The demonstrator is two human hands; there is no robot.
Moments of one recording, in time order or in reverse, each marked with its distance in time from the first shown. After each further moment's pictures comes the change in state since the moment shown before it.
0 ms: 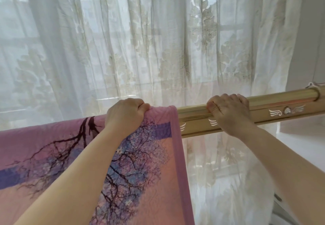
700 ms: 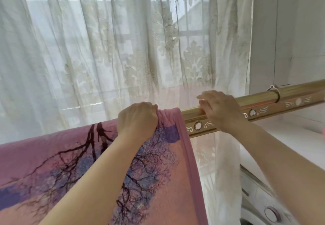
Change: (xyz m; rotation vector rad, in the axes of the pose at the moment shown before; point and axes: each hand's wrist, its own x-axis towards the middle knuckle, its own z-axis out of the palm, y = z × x) left_hand 0.010 0.127 0.051 0.100 0.059 0.093; right_hand 0.000 0.085 -0.044 0.041 -0.050 0.010
